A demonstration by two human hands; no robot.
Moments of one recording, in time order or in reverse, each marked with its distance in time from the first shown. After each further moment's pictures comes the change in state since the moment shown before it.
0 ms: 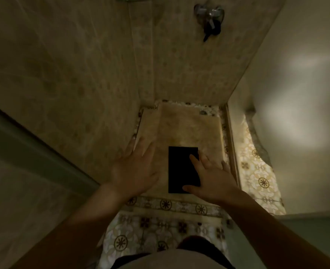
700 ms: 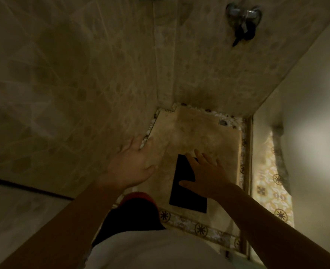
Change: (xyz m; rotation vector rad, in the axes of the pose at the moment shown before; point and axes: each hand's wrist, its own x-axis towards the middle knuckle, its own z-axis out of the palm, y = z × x) left_hand 0.110 0.022 -0.003 0.001 -0.011 -0.167; right_hand 0.133 0.077 -0.027 -0.062 -0.035 -0.215
